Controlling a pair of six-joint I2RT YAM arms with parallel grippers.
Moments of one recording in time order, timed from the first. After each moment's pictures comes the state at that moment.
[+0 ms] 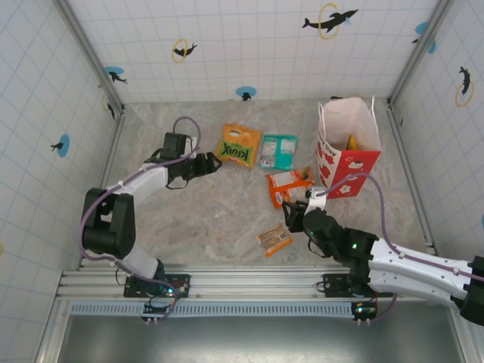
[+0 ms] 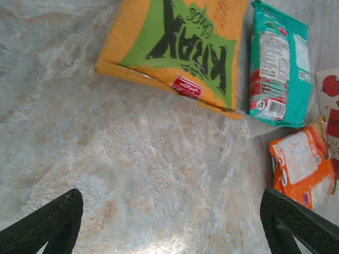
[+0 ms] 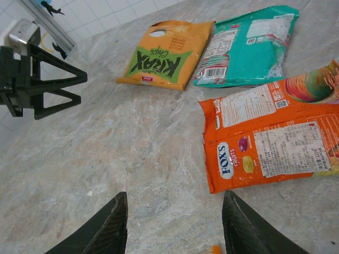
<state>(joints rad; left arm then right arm) -0.26 1.61 0.97 -0.26 0.44 -0.42 1.13 0.76 0.39 -0.14 0.55 0.79</state>
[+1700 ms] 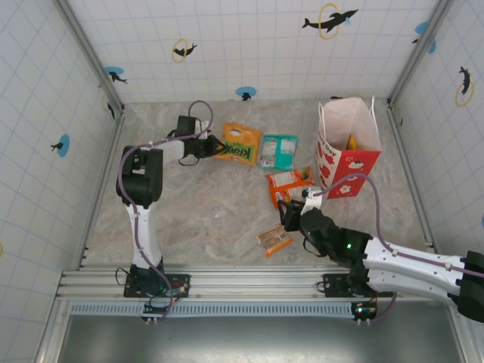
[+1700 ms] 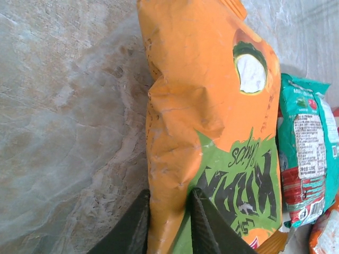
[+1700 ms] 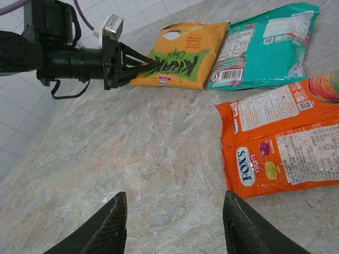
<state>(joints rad) -0.21 2.19 1.41 -0.11 0.63 -0.34 1.14 0.82 0.38 -0.01 0.54 0.79</state>
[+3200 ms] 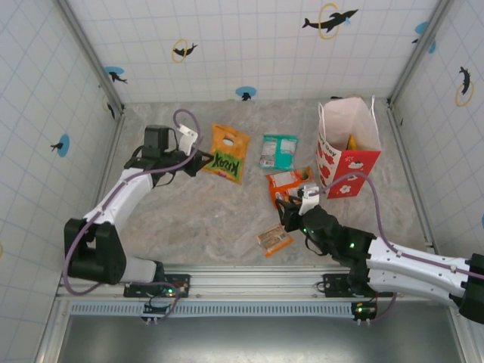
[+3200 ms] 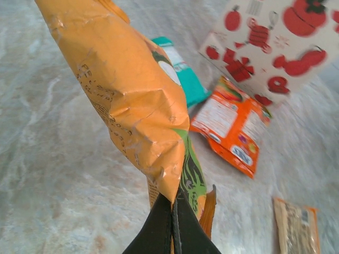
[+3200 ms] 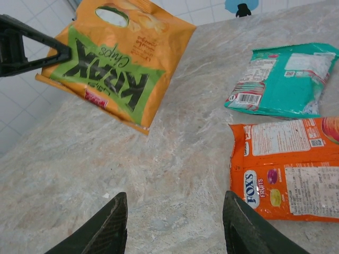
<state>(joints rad) -0.20 1.36 0.97 -0.37 0.76 0.20 1.14 0.79 0.41 -0.02 0.49 0.58</state>
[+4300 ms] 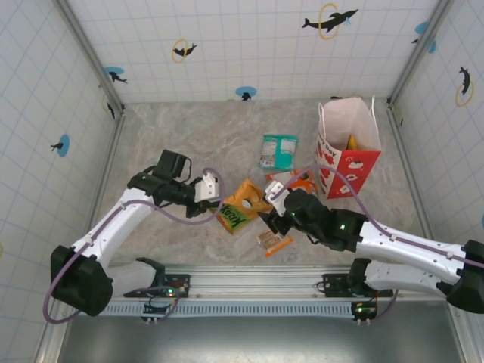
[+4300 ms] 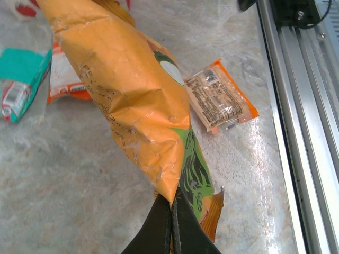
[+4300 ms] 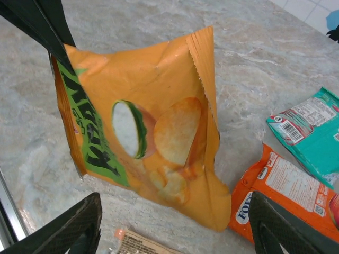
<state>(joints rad) -0.41 1.17 0.89 -0.81 0.80 1.04 1.13 0.99 0.75 -0.37 0.25 0.02</state>
